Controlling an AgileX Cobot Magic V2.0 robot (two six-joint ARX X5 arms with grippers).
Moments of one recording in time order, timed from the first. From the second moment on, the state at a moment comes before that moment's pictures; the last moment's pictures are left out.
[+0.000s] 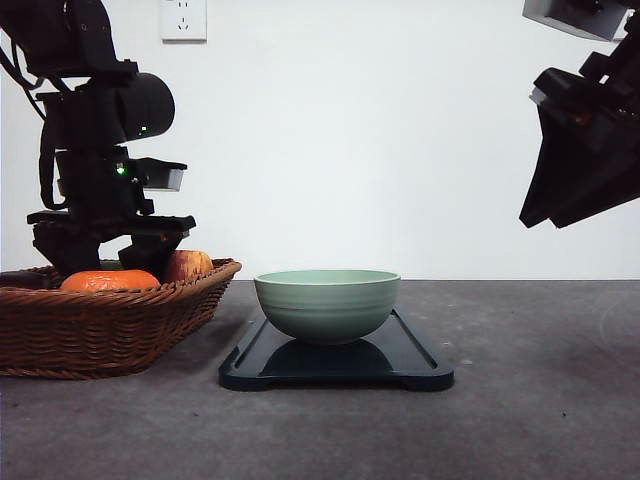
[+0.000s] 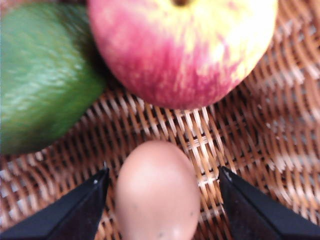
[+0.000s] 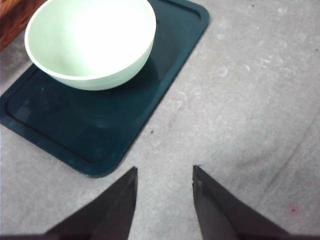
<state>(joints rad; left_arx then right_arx) -0.29 1.88 1.35 -0.65 -0.05 0.09 0.45 1.01 0.63 -0.32 -0.08 0.02</state>
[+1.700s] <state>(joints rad) -0.40 1.55 1.36 -0.54 0.31 -0.19 0.45 1.01 0.63 -0.33 -0.08 0.02</state>
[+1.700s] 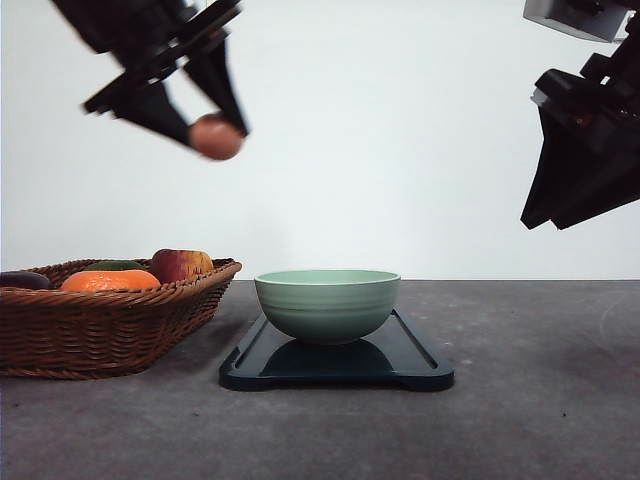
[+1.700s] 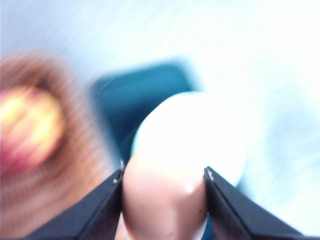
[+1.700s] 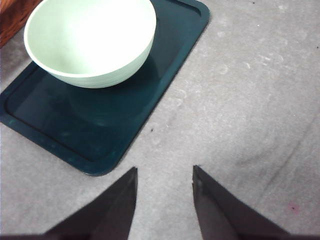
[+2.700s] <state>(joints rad) -0.65 1.89 1.36 -0.30 -0.01 -0.11 0.45 1.01 0.63 -0.33 -0.08 0.02</state>
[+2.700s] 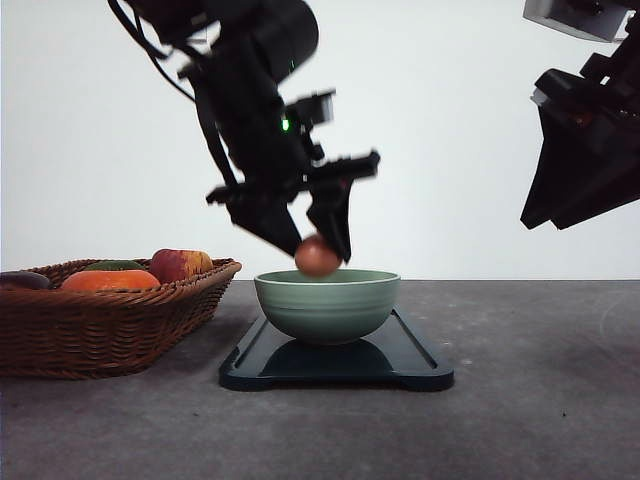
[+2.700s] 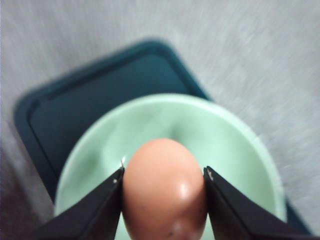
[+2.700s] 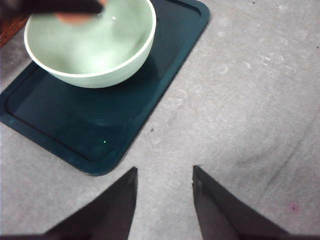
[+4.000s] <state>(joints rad) -0.68 1.99 1.45 -0.38 -0.01 -0.11 0.45 1.01 0.63 -0.33 -0.08 0.02</state>
